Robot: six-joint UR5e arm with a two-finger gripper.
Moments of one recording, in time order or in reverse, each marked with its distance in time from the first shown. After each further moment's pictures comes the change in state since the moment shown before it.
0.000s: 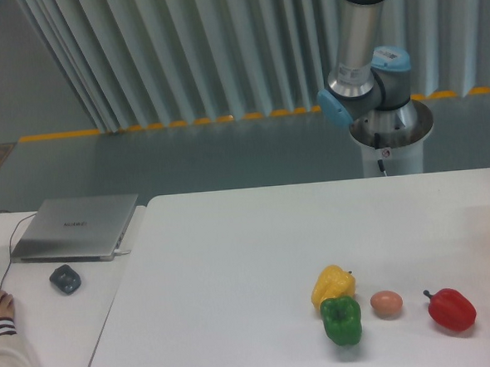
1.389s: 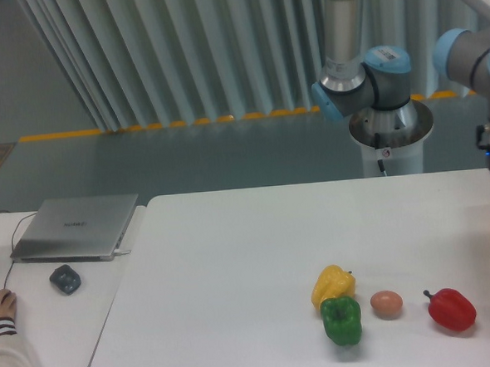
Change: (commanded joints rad) arm -0.296 0.106 -0.050 -0.008 -0.088 -0.379
